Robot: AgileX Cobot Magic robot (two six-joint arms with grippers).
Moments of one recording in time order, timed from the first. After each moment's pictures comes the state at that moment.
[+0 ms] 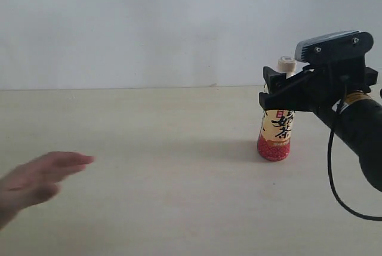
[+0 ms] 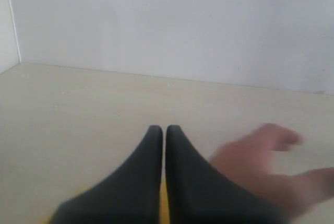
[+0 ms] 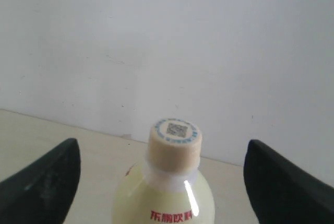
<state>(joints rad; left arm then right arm) 0.07 0.00 0.00 0.09 0.18 -0.16 0.37 1.67 -0.64 0.19 -0.89 -0.22</state>
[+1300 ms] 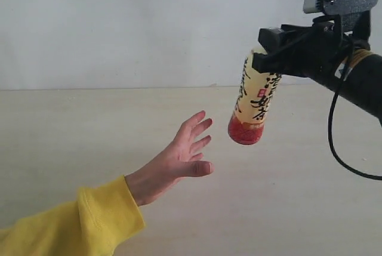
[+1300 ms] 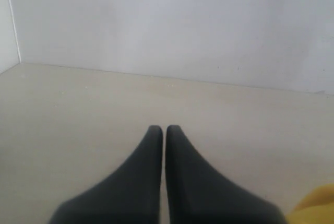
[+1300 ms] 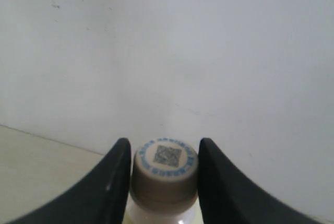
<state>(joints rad) 0.07 0.00 0.00 0.09 0.18 -0.16 0.30 1.57 -0.77 -0.23 -0.73 0.21</state>
